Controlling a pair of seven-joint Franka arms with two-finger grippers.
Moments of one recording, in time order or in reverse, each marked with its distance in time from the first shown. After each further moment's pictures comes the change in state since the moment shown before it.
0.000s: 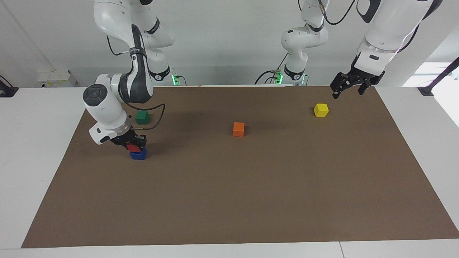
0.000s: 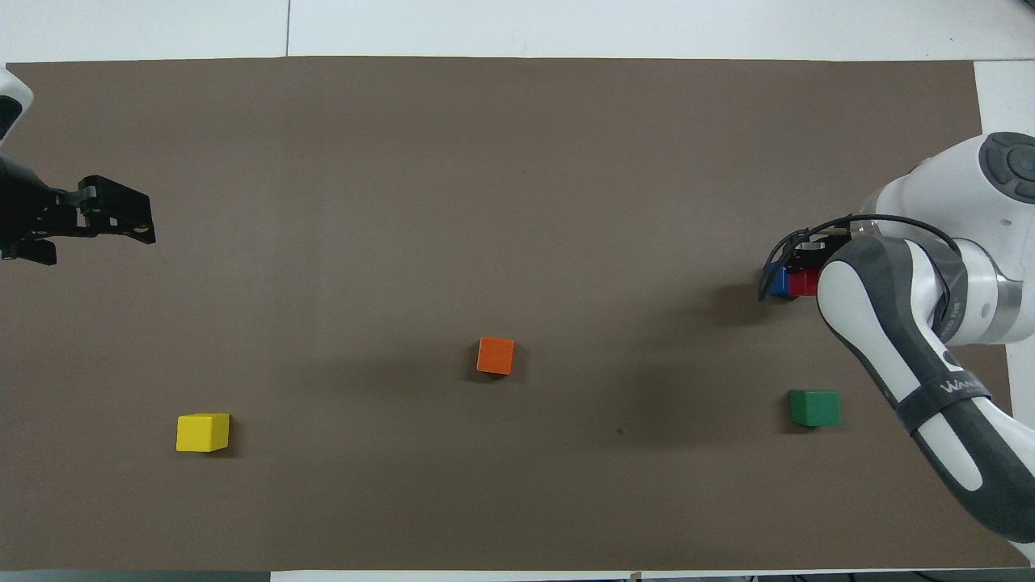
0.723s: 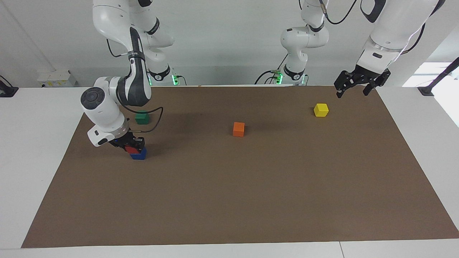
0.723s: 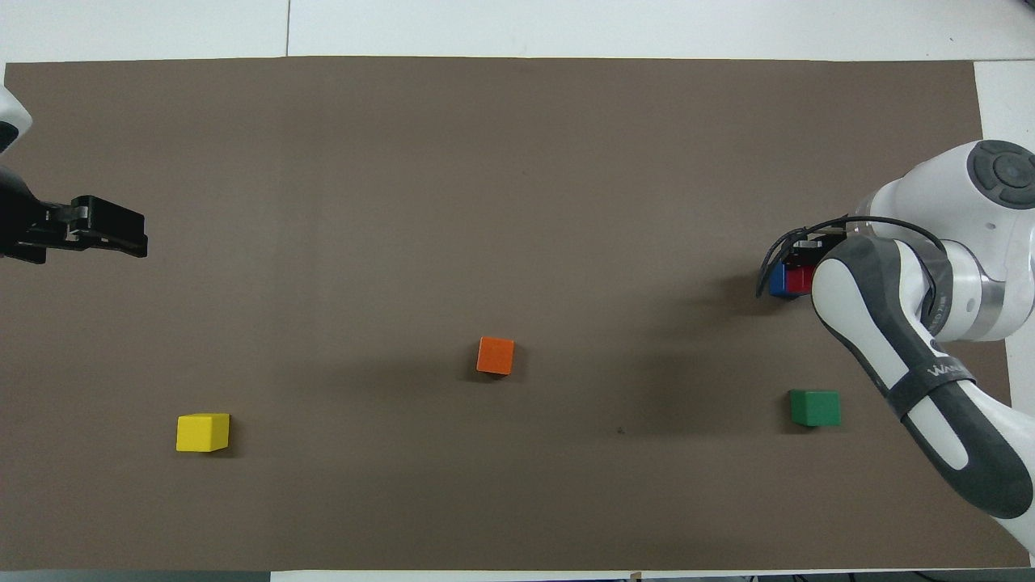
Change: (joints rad) left arm -0.138 -0.003 0.169 -0.002 -0.009 0.019 0.095; right arm -0.017 0.011 0.000 0.000 0.015 0.009 0.000
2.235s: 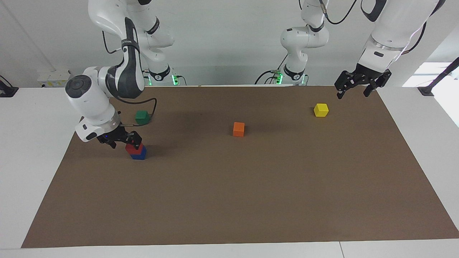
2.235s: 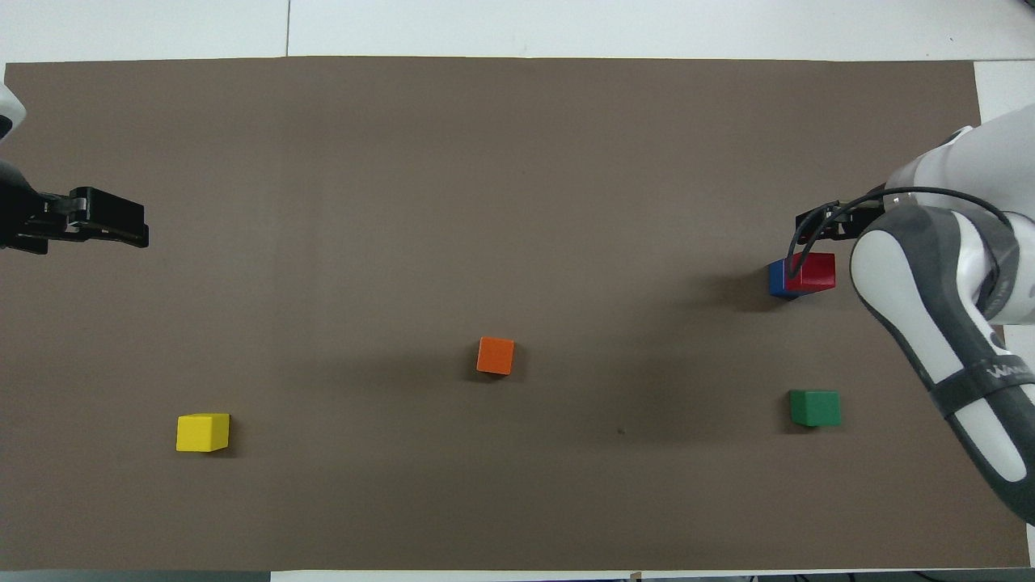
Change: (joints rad) left arm -0.003 0.000 0.005 0.001 -0.007 0.025 0.001; right arm -0.013 -0.046 -0.002 0.152 0.007 -0.138 -0.095
